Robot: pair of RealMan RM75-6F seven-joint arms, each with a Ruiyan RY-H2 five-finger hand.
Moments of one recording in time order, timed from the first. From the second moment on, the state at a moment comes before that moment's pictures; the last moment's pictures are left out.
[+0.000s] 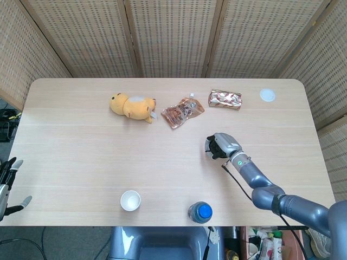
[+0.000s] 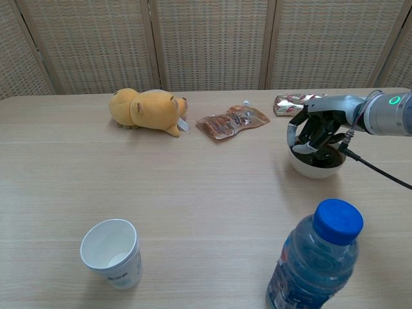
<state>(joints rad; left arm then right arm) -0.03 -1.11 0.01 -1.55 1.52 1.48 -0.03 0.88 -1.48 0.21 -1.24 -0.88 0.52 0.13</state>
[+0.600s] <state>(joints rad) -0.01 -1.11 0.01 -1.56 1.50 1.49 -0.02 0.95 -1.52 0.23 -1.13 -0.84 0.48 0.10</state>
